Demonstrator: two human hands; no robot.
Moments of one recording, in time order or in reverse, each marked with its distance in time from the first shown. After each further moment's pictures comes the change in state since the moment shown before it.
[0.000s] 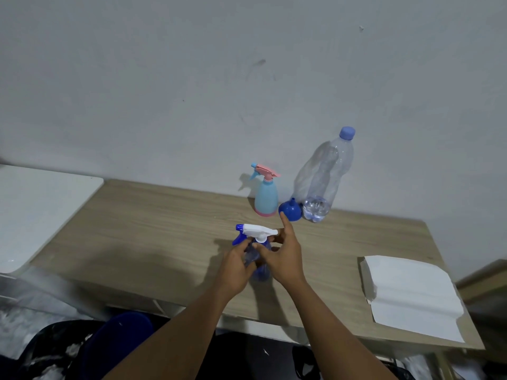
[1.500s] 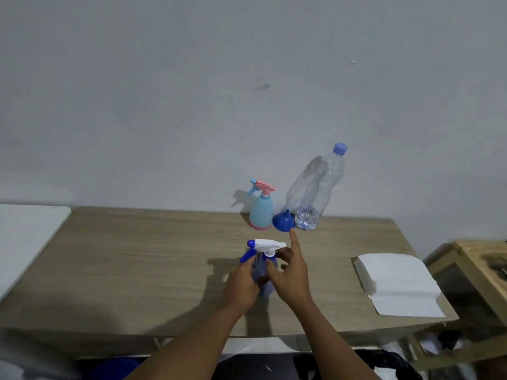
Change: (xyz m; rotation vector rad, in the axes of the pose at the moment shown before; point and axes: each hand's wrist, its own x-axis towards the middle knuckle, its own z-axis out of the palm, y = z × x) left_hand 0.008 -0.020 -0.027 -0.036 -0.125 0.016; right_hand -0.023 -0.012 0.051 -0.166 0.226 -0.001
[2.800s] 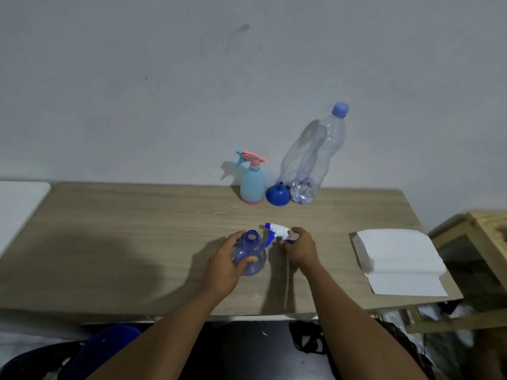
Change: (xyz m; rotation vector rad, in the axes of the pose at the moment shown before) left_hand 0.007 -0.017 0.007 -0.185 0.055 0.024; right_hand 0.069 0.085 -0.043 -0.264 -0.097 0.440
